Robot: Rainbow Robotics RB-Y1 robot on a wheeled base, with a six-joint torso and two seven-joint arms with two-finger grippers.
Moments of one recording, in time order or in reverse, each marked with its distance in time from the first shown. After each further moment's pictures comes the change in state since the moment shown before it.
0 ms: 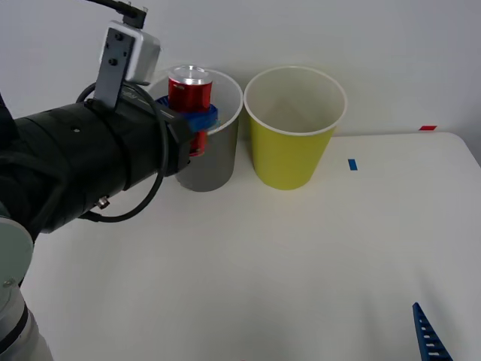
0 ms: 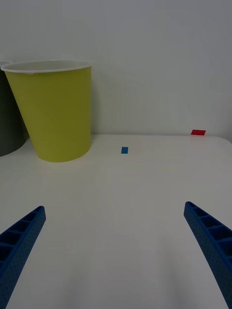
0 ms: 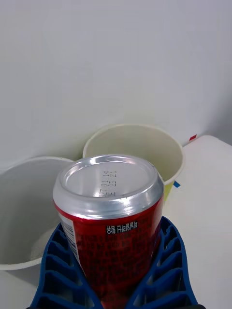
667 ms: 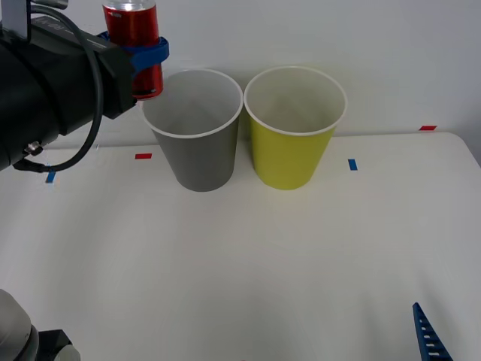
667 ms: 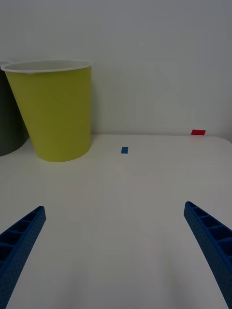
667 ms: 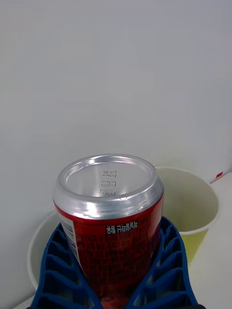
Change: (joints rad) right arm 0.000 0.000 0.000 0.000 0.000 0.000 0.000; left arm -0.163 0.062 0.234 0.037 0.129 -0.001 -0.008
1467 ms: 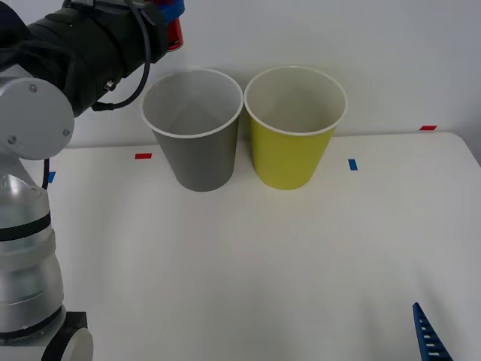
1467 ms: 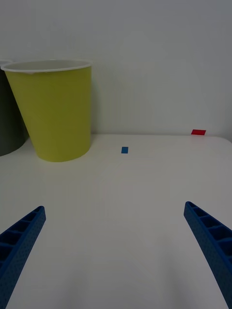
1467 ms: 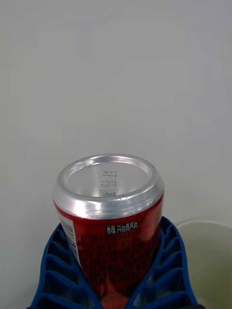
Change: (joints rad) right arm 0.000 0.000 0.000 0.000 0.000 0.000 0.000; left arm -0.083 -0.016 -0.111 0.484 -0.126 -0.538 -0.044
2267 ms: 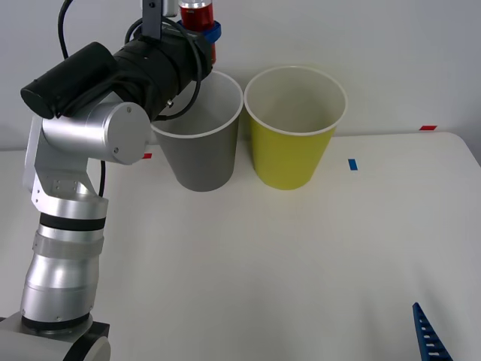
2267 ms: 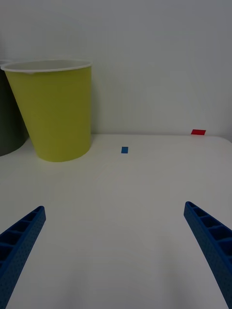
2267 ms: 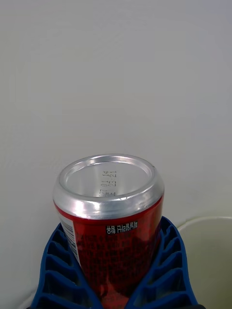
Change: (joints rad) right arm 0.000 0.000 0.000 0.000 0.000 0.000 0.000; left arm -0.015 -0.048 -0.138 0.267 -0.104 -0.294 -0.081
